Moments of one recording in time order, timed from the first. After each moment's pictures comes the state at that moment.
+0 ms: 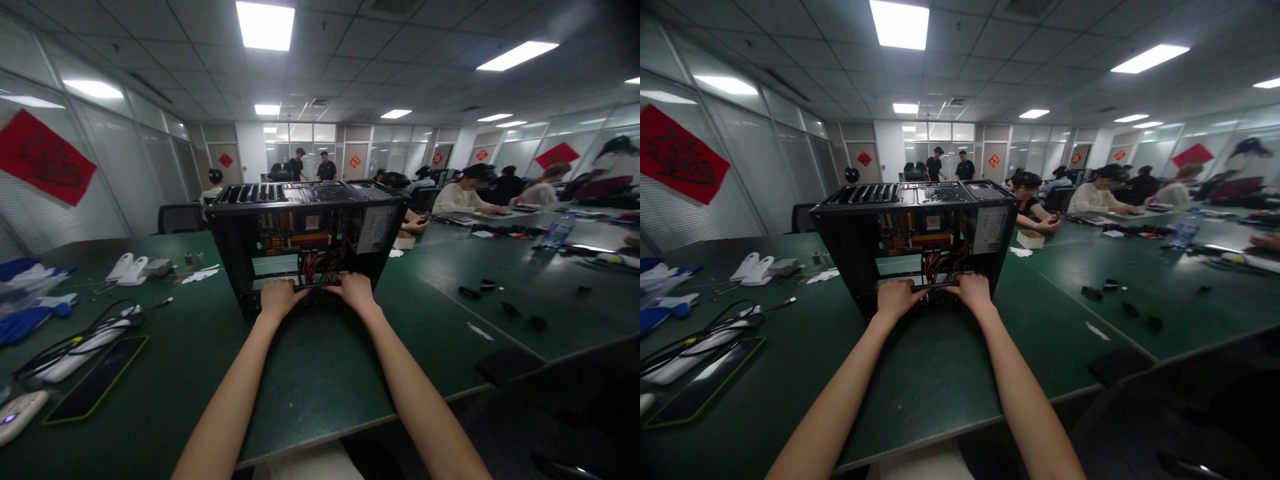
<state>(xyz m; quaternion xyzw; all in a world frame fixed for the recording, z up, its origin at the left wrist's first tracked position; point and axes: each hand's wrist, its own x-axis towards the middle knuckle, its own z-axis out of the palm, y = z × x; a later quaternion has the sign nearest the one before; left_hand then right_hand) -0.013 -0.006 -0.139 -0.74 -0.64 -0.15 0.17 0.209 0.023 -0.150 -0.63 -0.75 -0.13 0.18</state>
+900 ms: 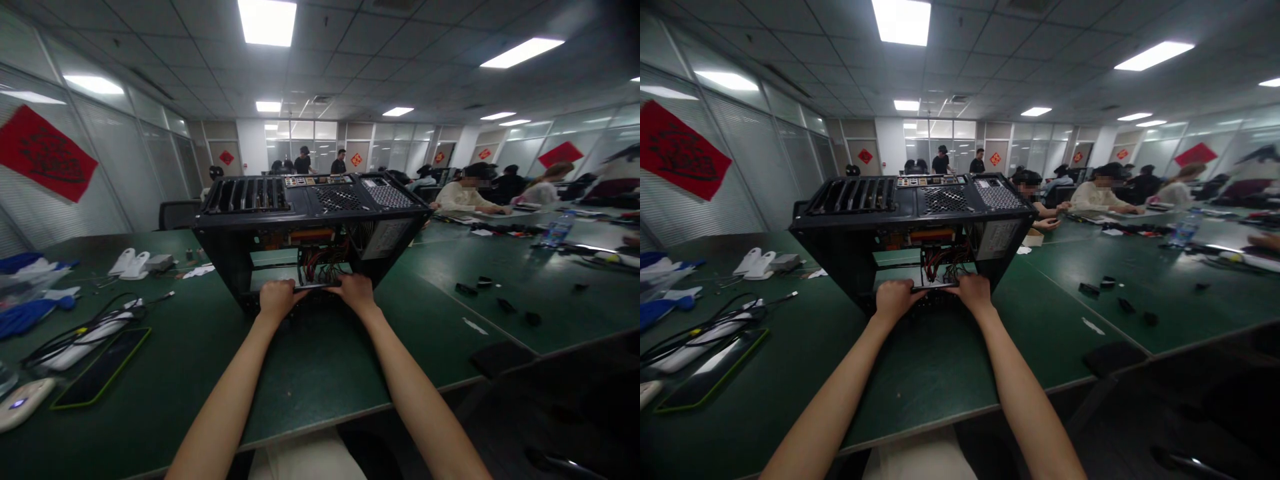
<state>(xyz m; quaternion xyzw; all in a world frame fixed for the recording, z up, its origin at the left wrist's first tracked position) -0.012 -0.019 -0.147 -0.74 -0.63 -0.14 0.17 0.210 0.006 -0.154 -0.63 -0.74 -0.12 0.18</state>
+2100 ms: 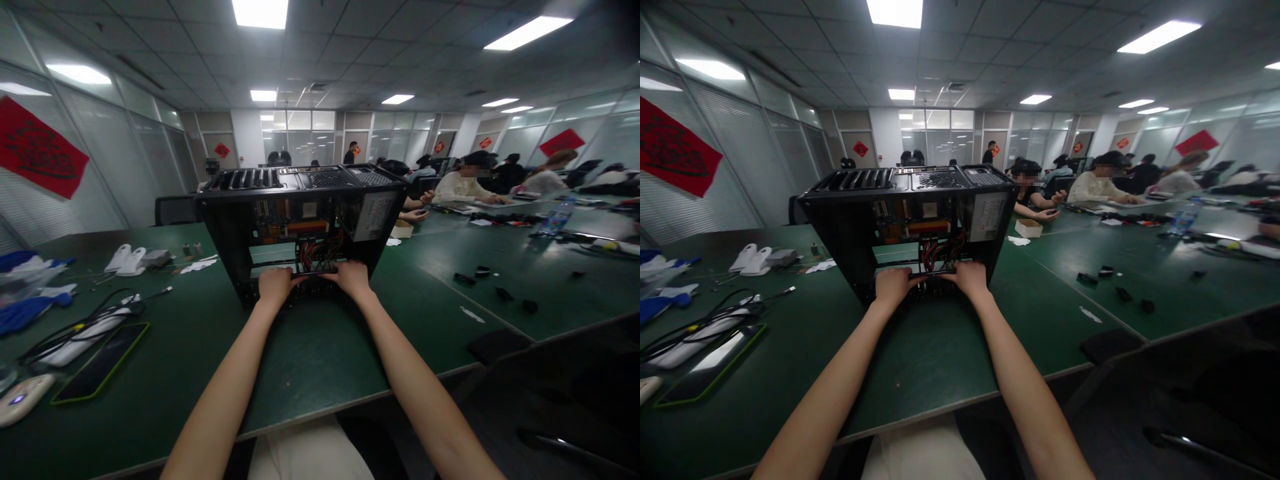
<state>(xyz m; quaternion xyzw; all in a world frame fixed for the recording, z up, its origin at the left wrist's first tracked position) -0.010 -0.005 -0.143 -0.73 -0.64 -0.15 0.19 0.212 0.027 -0.159 -0.61 -0.74 -0.15 0.22</state>
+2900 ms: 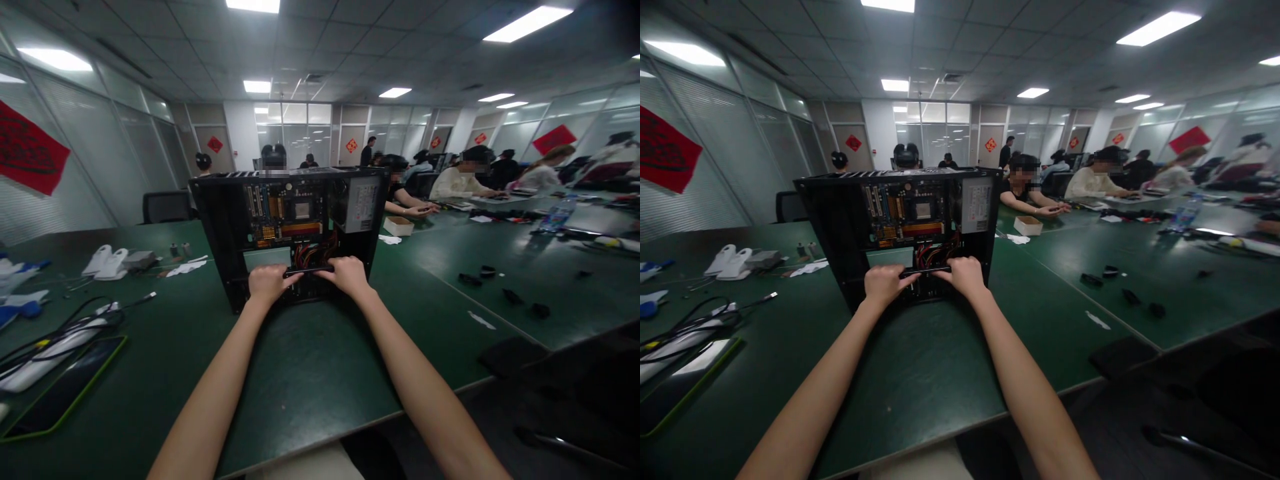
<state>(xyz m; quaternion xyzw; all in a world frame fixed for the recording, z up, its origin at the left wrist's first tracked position) -0.024 0.023 -0.150 -0.75 -0.57 -0.22 0.26 0.211 0.047 -0.155 -0.56 -0.78 -0.16 0.22</state>
